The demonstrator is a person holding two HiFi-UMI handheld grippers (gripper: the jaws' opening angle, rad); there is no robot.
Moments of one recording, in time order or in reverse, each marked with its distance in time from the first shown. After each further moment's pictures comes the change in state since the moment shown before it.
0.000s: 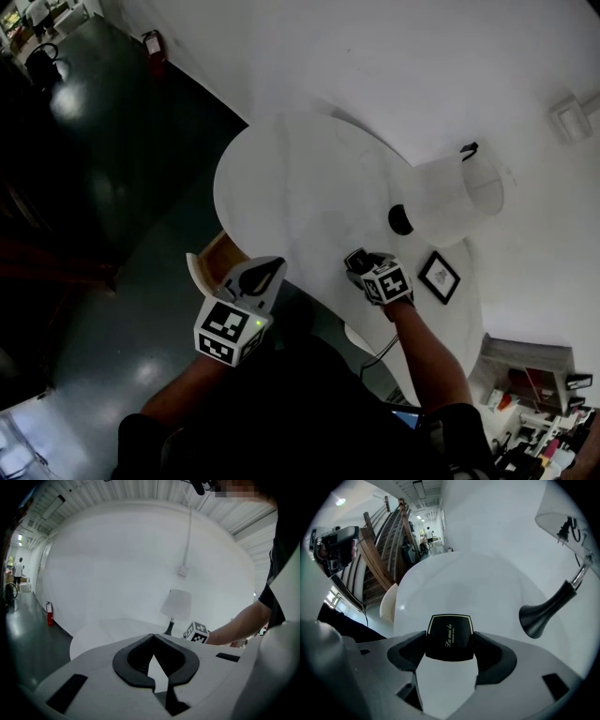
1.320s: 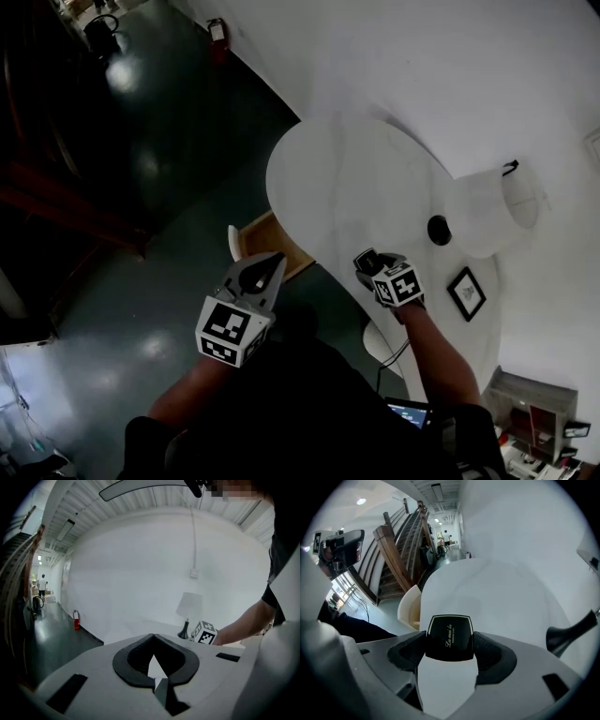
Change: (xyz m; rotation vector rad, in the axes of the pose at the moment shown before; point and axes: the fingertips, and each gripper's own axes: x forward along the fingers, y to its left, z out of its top) left arm -0.081 0.008 -0.010 0.015 -0.032 0.262; right arm 0.008 0.063 0.029 -0.147 -0.052 0.127
